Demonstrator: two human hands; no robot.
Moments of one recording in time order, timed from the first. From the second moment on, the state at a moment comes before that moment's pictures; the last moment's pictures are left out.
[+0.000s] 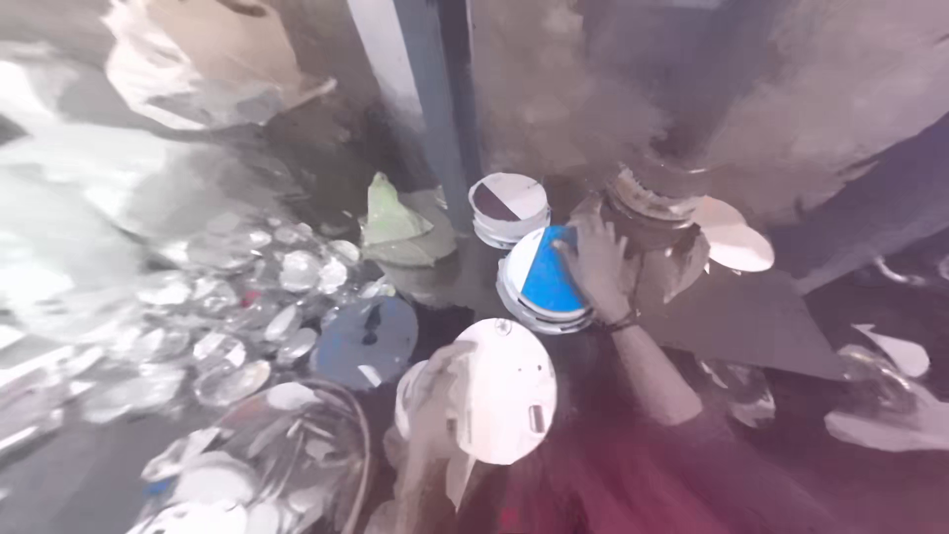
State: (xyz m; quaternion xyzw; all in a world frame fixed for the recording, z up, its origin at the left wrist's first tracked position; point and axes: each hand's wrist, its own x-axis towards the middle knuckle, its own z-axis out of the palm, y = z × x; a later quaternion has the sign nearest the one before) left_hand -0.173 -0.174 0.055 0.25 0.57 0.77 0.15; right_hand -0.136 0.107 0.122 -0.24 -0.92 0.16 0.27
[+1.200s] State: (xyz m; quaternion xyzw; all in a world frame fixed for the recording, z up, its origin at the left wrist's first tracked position) left_hand -0.187 -0.162 0.058 0.19 0.64 0.74 0.05; right_hand -0.111 0.104 0.106 -0.29 -0.84 0.23 0.40
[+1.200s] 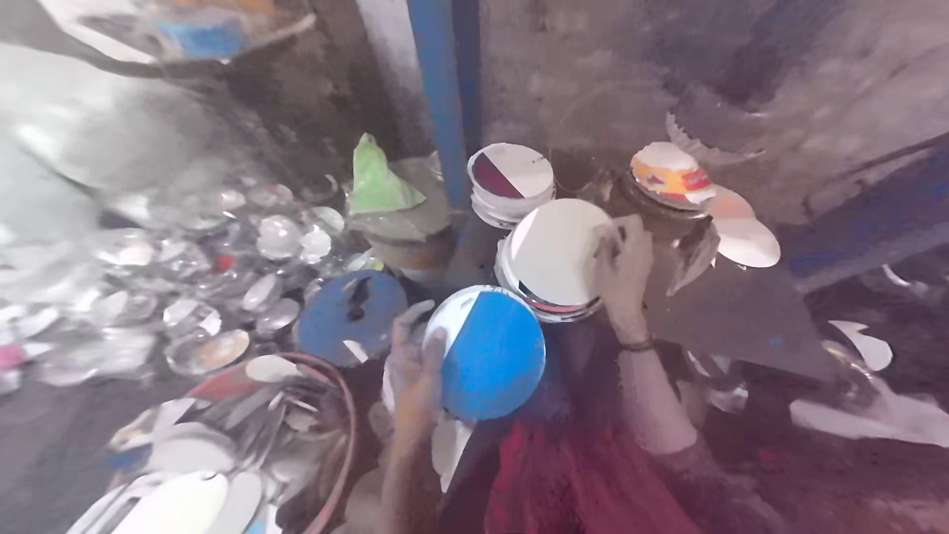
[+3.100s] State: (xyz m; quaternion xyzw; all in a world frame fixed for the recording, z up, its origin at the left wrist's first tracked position) left_hand -0.121 -0.138 0.052 0.27 0.45 0.77 0.35; right_hand -0.056 0.186 0.157 -0.31 -0.85 -0.02 0.42
